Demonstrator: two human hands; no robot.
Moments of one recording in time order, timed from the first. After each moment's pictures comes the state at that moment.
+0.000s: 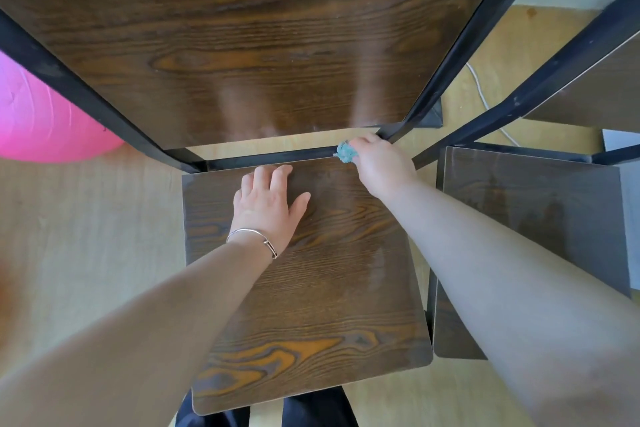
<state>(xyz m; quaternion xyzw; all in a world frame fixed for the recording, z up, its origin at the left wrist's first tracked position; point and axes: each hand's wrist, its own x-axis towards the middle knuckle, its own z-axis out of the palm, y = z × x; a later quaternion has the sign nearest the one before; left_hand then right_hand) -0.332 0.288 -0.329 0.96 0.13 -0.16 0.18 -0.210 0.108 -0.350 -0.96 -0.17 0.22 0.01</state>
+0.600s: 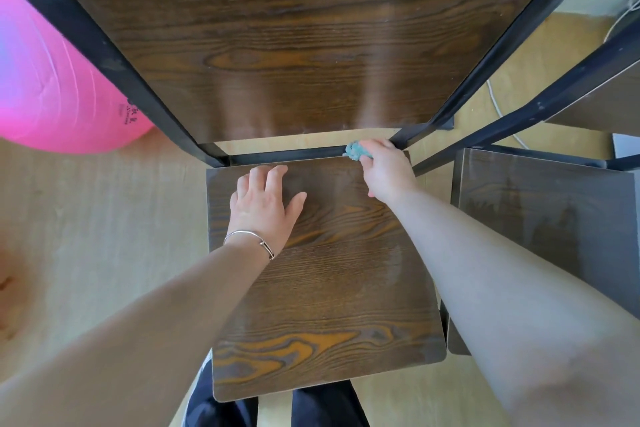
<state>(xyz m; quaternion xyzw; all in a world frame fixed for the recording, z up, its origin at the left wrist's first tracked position) -0.351 0.322 -0.325 0.95 0.17 -0.16 0.19 -0.229 0.130 -0.357 -0.95 -0.05 0.23 0.19</state>
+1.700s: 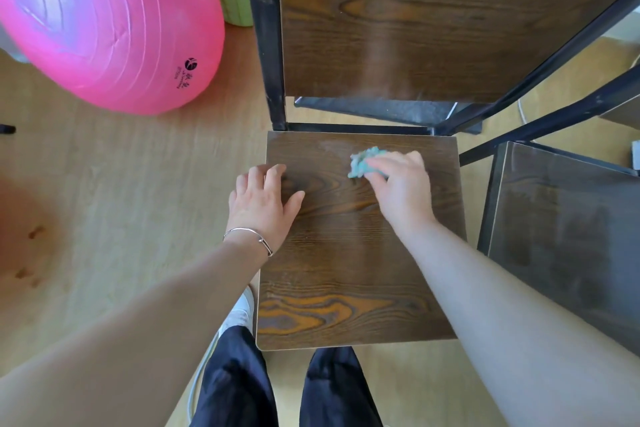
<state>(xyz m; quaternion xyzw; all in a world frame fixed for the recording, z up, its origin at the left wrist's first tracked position) -0.439 0.390 -0.329 0.95 0.21 -0.14 0.20 -0.332 0.182 -0.334 -0.96 -0.15 0.07 0.23</state>
